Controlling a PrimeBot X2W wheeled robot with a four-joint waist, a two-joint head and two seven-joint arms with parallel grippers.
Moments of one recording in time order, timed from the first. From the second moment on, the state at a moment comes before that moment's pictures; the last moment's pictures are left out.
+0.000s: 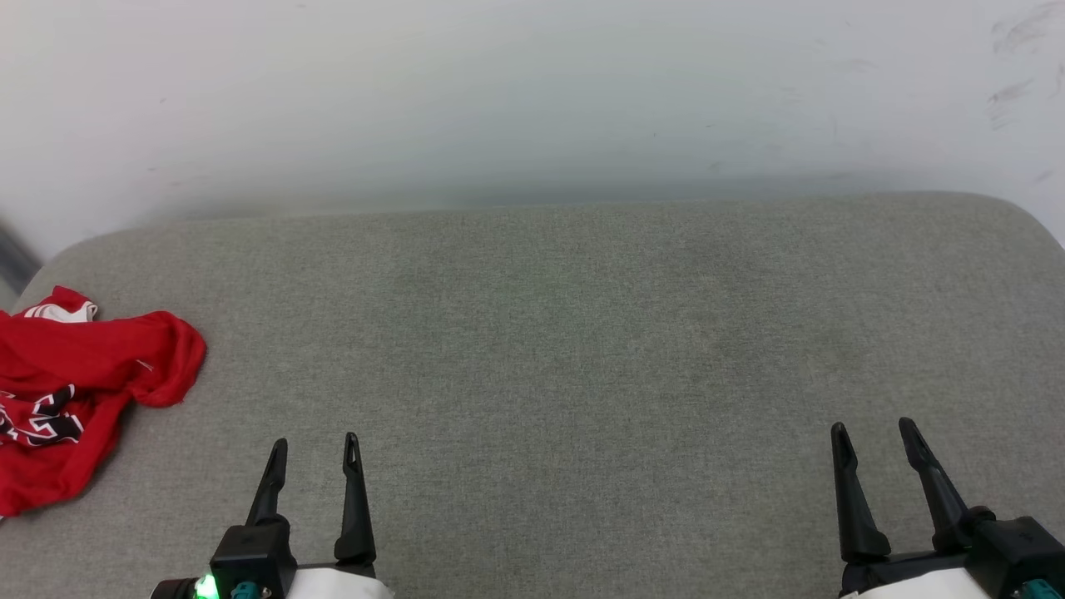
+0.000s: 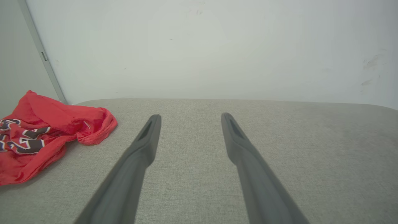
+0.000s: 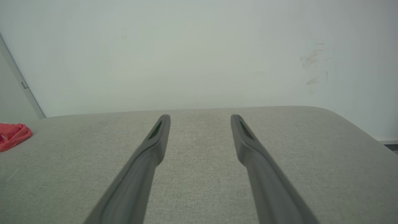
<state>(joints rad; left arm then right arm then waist) 0.10 0.05 -0.08 0.02 -0.11 0.12 -0.26 0.12 -0.05 -0.01 0.01 0.13 0.13 -0.26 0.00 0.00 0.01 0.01</state>
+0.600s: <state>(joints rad) 0.10 0.05 -0.06 0.02 -0.09 0.15 -0.26 0.13 -0.05 0.01 -0.02 0.08 0.13 -0.26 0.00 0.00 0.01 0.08</state>
